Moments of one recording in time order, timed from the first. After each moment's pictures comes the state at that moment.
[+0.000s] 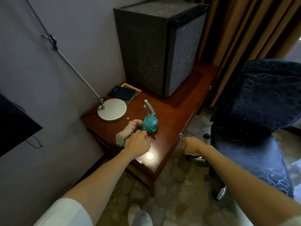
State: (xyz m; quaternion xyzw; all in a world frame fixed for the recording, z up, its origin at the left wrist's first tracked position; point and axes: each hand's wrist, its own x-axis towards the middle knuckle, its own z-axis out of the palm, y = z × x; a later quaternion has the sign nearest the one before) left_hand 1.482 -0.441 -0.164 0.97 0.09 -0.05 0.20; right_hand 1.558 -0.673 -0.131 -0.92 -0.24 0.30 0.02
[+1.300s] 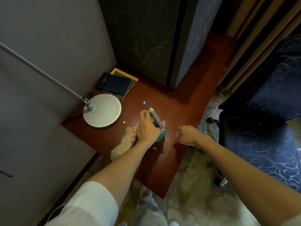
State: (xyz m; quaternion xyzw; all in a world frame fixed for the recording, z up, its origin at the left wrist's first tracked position) left_hand 1.655 -0.413 -0.225 0.91 0.21 0.04 0.36; right_hand 1.707 -0.577 -0.201 -0.91 -0.23 0.33 0.06
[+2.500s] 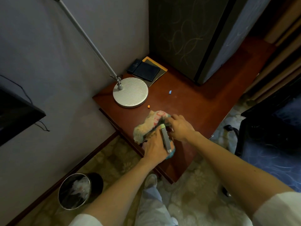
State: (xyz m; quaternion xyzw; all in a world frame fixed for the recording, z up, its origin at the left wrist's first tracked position) left_hand 1.514 -0.403 -0.259 0.90 0.17 0.07 0.39; right_hand 1.644 -0.486 -0.226 -0.90 -0.38 0.21 0.03
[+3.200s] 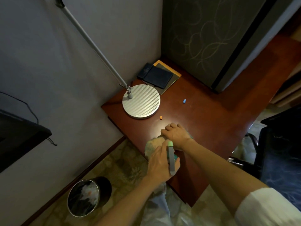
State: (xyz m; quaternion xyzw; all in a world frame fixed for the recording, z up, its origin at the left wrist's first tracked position) left_hand 1.522 -0.359 -0.276 0.92 0.16 0.02 0.35; right_hand 1.667 -0.405 -0.265 -0.83 -0.52 0.18 -0.12
